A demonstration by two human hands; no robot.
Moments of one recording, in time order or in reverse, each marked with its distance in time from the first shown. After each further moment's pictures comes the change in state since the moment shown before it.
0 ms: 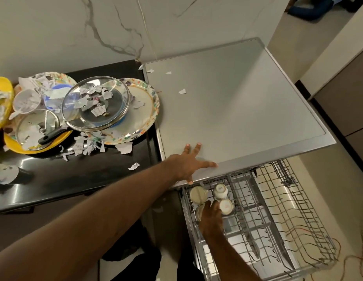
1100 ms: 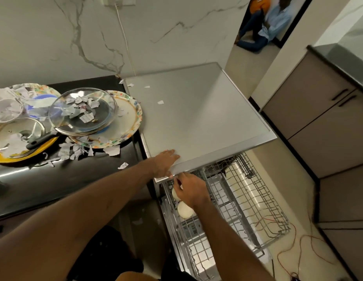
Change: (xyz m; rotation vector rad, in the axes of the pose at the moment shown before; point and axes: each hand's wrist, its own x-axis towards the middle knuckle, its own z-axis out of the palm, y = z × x) left_hand -0.009 -0.031 0.032 -0.039 0.175 0.074; right_hand -0.071 -0.044 -0.166 0.040 0.419 -0.405
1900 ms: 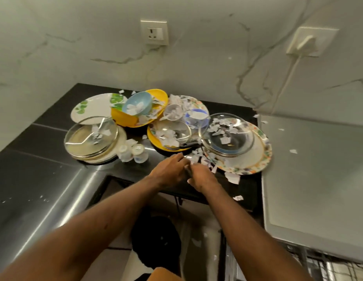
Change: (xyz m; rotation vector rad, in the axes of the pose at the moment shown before) left_hand -0.291 -0.225 0.017 -0.109 0.608 -0.514; right_hand 0.152 -0.345 0.028 0.015 -0.442 -0.424
